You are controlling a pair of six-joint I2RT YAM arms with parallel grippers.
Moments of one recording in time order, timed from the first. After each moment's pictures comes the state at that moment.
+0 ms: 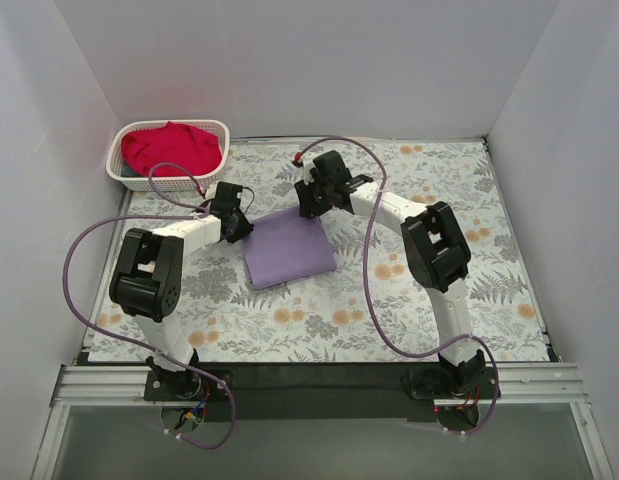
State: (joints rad) left arm -0.28 1.77 1.03 -0.18 -0.21 -0.77; right arm 0.62 2.18 1.70 -0.31 -0.21 0.02
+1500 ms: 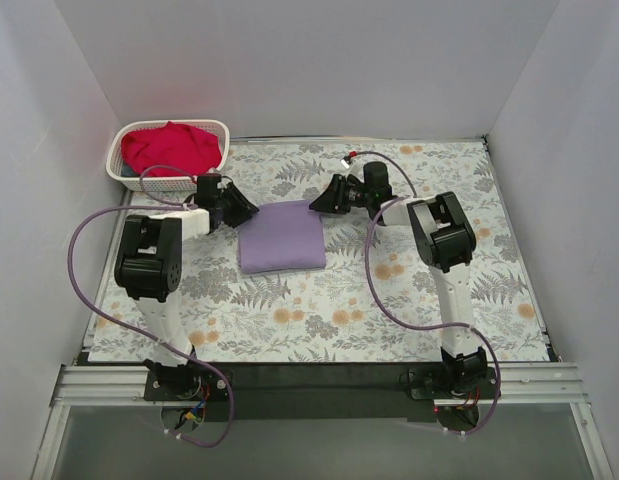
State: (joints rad) left arm -0.12 1.96 1.11 0.13 0.24 -0.79; right arm 0.37 2.37 1.49 0.49 -0.83 0.69
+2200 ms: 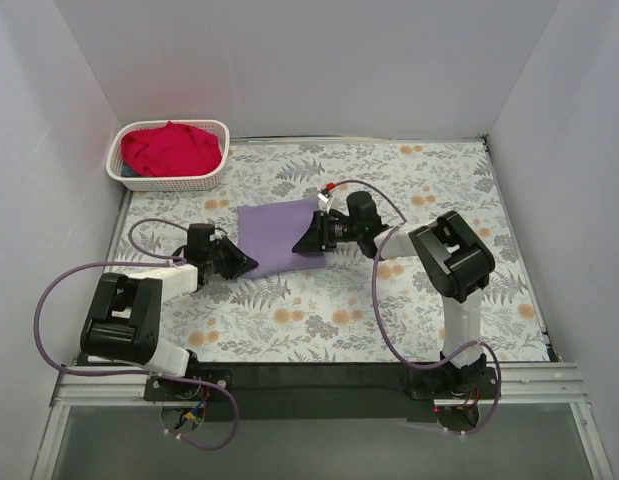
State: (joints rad) left arm -0.16 1.47 0.54 0.15 0.34 -0.92; right arm 0.57 2.00 1.03 0.57 -0.84 0.71
